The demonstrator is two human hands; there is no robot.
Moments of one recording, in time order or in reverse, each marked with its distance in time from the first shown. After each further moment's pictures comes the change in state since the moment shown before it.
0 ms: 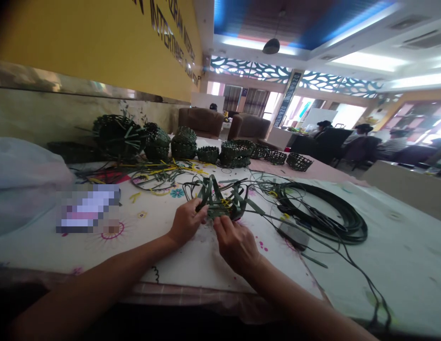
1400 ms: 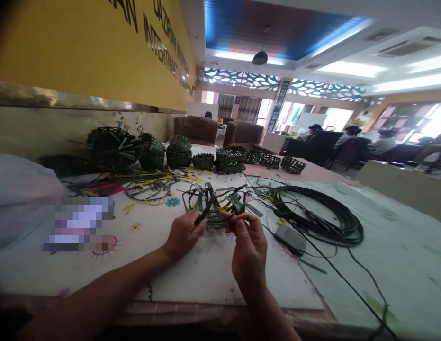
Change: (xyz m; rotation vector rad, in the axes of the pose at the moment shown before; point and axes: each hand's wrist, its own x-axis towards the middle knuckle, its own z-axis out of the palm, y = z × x) left_hand -0.002 0.003 0.005 0.156 -0.019 0.175; right_hand 0.012 -0.007 -0.005 1.696 0.706 0.909
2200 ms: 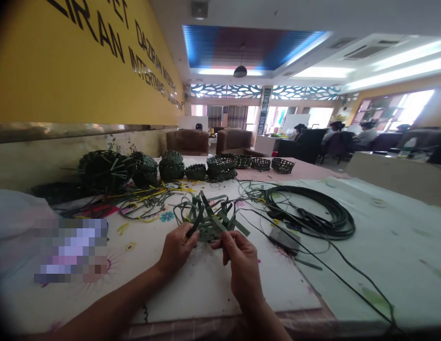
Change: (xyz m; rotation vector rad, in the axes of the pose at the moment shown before) left_hand -0.001 0.000 0.001 -0.046 -0.017 -0.050; right_hand -0.008 -0.003 -0.016 -0.184 0.029 0.211
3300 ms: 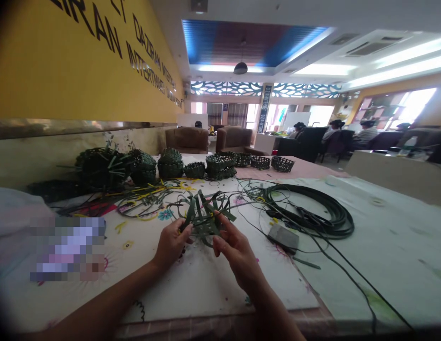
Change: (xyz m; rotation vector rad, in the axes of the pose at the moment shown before) left_hand 0.003 -0.010 -0.002 -0.287 -0.012 -0.229; right_hand 0.013 -0.012 -0.011 -0.040 -0.331 -0.005
